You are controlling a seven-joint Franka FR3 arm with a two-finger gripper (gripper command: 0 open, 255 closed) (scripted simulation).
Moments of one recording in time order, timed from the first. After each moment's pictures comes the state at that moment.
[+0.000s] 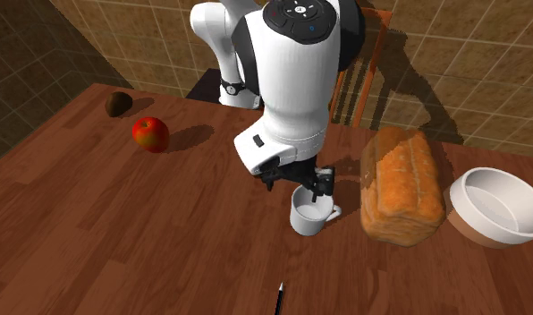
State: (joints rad) arm 0.15 0.23 0.42 -1.90 -0.03 2.12 0.62
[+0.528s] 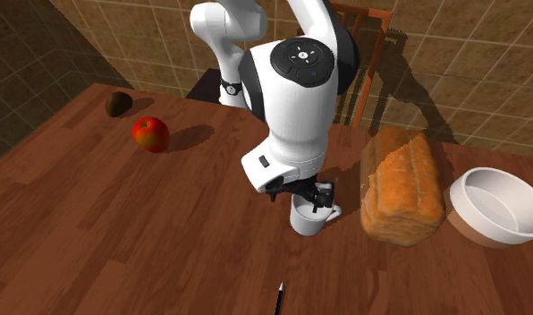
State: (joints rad) arm 0.17 0.30 0.41 -1.92 -0.07 2.21 0.65
